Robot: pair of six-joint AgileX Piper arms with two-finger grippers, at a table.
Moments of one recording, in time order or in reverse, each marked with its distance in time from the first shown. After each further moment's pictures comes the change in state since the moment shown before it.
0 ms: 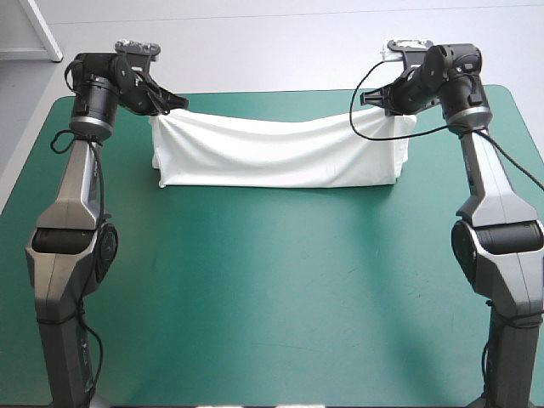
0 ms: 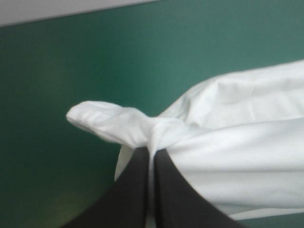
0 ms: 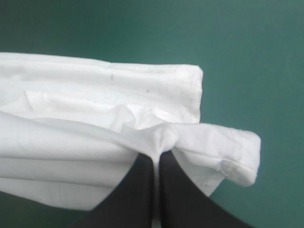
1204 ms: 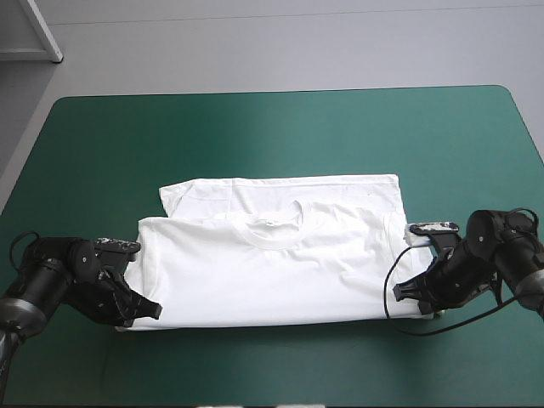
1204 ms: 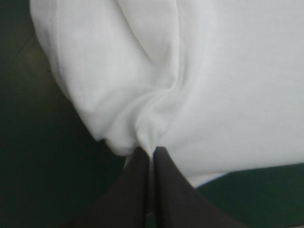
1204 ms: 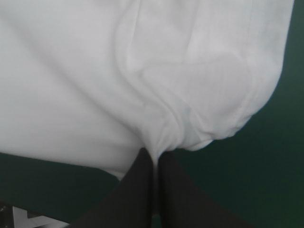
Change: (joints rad) left arm 0.000 -1.032 1.706 -0.058 -0.065 0.018; right arm 0.000 -0.904 1.531 0.081 -0.030 -0.176
